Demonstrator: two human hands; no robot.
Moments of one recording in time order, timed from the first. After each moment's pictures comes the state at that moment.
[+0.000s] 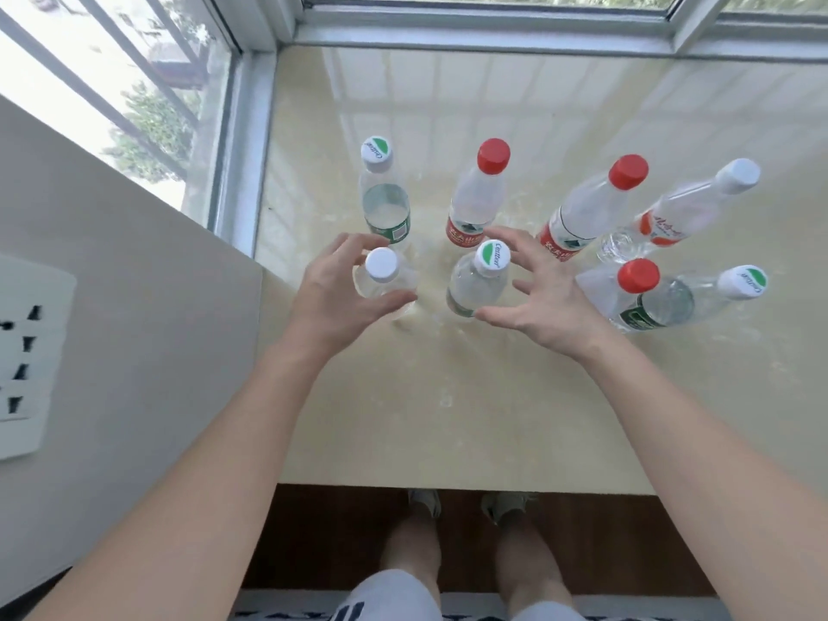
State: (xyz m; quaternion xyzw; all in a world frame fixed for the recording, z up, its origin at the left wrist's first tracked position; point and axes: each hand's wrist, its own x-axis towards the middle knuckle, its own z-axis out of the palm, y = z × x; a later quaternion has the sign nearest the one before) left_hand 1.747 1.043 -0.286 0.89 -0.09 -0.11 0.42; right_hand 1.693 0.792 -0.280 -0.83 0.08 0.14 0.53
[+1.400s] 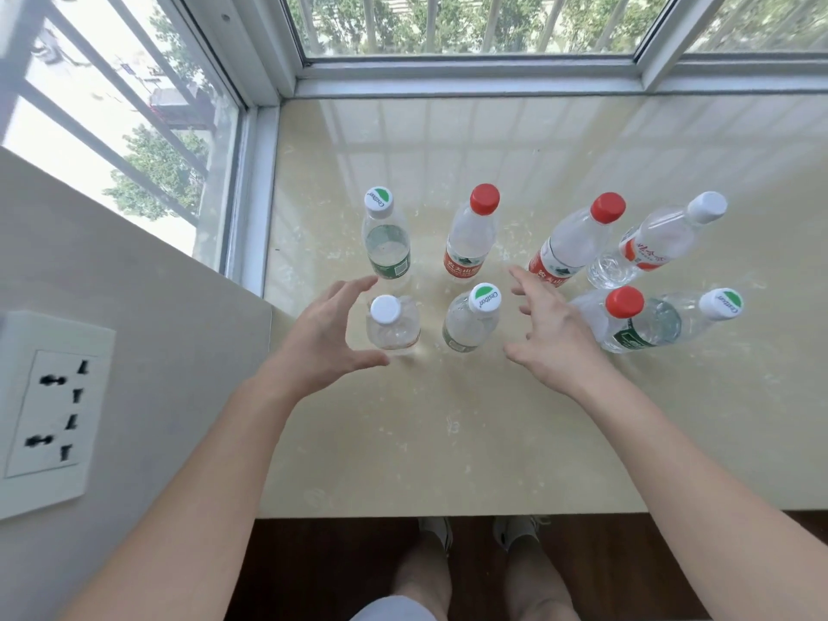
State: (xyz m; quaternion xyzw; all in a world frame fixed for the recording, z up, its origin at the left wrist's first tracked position) left_hand 1.757 1.074 -0.268 0.90 -0.17 -0.24 0.33; right_hand 1.680 0.798 -0.264 -0.90 0.18 0.16 0.36
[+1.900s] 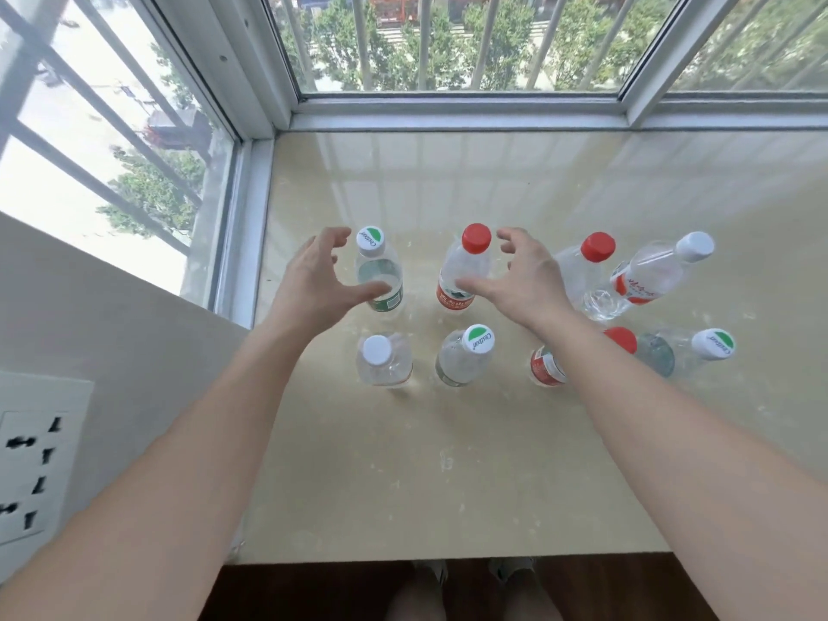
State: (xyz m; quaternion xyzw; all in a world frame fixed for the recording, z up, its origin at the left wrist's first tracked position) left_hand 1.841 1.037 -0.260 0.91 -0.04 -0.16 0.38; right_hand 1.781 0.793 -0.257 -0.88 0.24 0.09 0.41
